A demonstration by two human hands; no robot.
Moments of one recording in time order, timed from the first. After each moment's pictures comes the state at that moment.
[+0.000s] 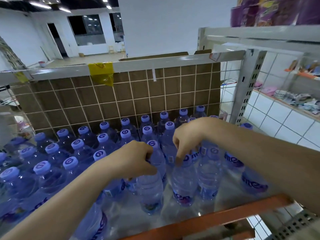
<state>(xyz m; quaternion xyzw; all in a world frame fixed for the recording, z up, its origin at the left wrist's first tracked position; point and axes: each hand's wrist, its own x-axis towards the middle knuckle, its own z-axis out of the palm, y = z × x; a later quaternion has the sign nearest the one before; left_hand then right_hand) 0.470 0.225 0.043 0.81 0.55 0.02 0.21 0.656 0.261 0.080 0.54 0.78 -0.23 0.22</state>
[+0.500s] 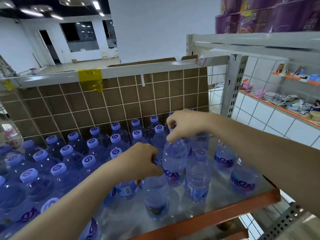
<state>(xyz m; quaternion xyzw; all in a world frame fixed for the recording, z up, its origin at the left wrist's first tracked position) 0.510 0.221 0.042 0.84 0.51 0.02 0.19 0.694 0.259 0.090 0.57 0.79 -0.22 -0.04</state>
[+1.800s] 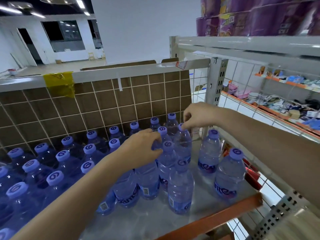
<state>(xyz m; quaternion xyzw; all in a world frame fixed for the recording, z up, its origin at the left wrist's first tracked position) 0.571 0.282 0.033 0.90 0.43 0.09 0.08 0.791 0.295 0.086 0.67 0.74 -0.10 -0.01</state>
